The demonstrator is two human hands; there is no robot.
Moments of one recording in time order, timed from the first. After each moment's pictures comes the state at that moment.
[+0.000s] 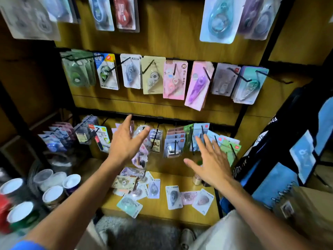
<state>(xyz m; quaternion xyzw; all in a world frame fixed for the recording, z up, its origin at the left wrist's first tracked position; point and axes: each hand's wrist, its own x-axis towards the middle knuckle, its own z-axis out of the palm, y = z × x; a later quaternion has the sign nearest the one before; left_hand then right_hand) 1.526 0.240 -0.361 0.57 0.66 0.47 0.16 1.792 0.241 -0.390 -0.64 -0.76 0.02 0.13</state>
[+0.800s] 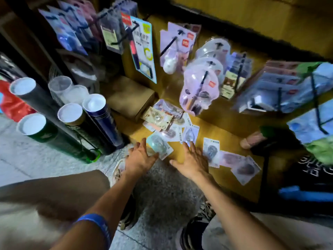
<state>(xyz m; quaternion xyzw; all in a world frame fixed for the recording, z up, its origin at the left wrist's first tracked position) 1.451 0.228 -0.693 0.40 0.84 0.13 0.34 1.625 0.299 -0.692 -0.57 -0.78 0.21 -0.14</state>
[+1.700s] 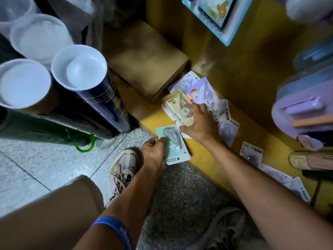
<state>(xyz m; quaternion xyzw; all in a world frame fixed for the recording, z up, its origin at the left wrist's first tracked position) 1.419 0.305 -0.869 -0.19 0.67 0.53 0.48 1.499 0.441 -0.840 -0.48 -0.86 0.18 -0.04</state>
